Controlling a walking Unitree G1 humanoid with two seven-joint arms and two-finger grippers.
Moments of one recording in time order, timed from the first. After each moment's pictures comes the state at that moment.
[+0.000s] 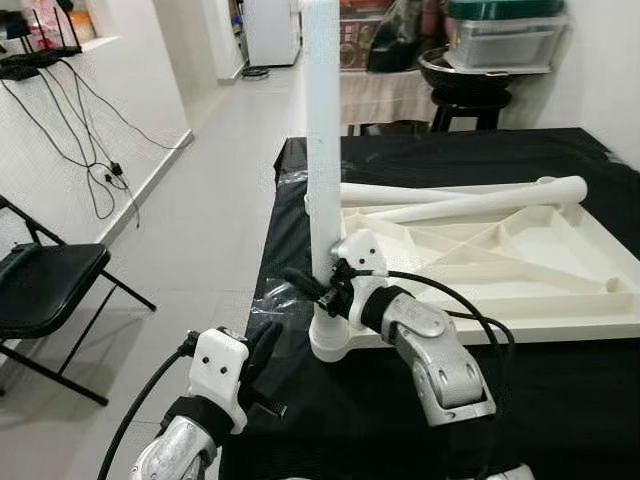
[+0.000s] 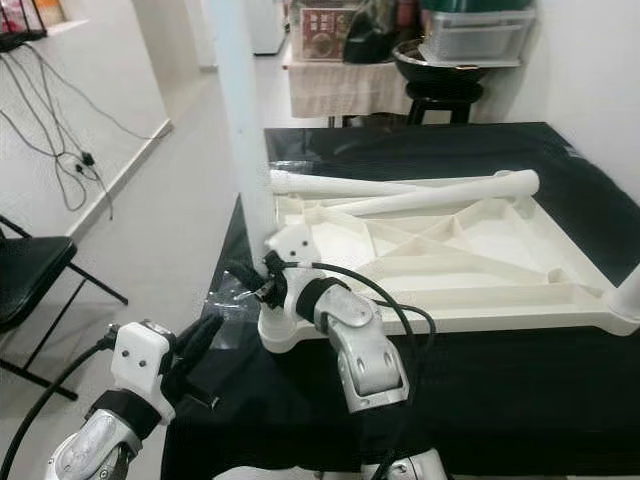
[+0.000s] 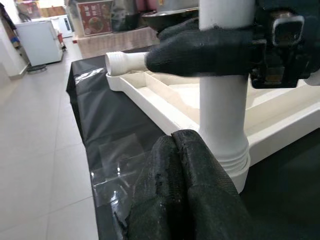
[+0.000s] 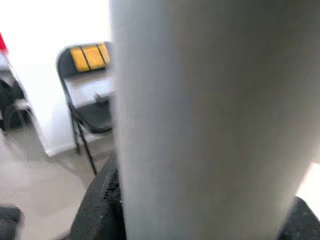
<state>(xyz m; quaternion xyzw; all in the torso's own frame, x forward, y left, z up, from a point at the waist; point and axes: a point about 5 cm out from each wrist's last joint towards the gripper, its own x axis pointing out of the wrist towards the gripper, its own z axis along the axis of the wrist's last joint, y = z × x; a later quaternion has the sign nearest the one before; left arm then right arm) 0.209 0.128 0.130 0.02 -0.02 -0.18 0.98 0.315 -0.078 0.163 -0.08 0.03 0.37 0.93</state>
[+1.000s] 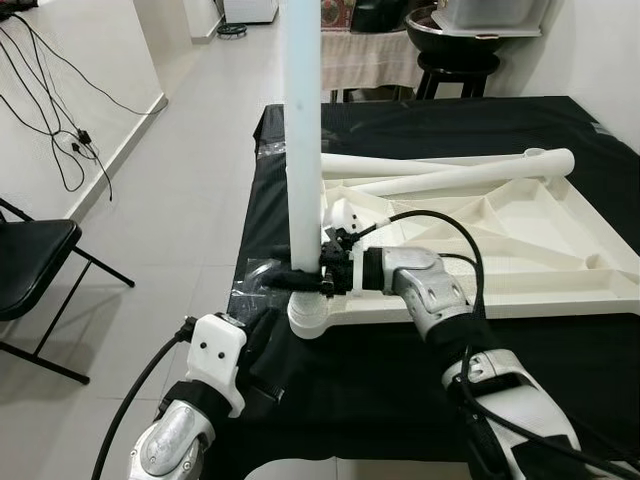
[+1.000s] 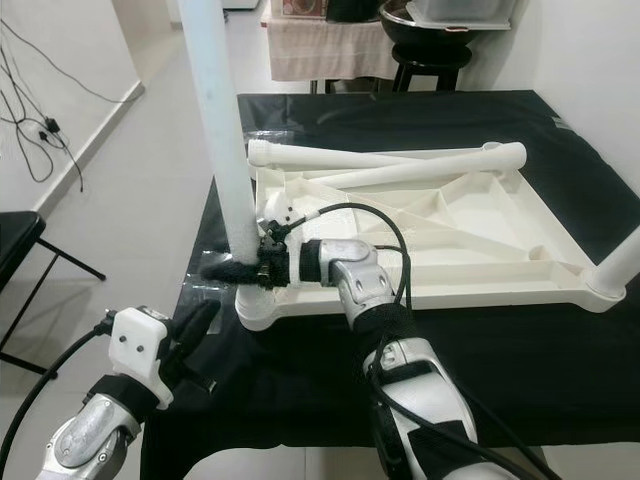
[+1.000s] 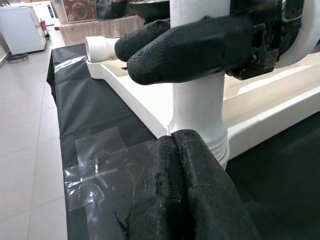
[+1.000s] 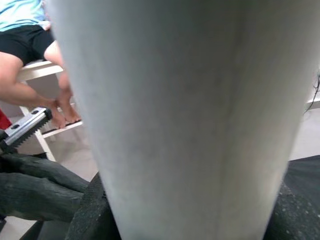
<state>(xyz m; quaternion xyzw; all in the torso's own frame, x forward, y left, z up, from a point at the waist) 0.212 0.127 0.131 0.02 -0.02 -0.18 0.98 0.356 -0.071 0.179 -0.03 0.03 0.63 0.78</state>
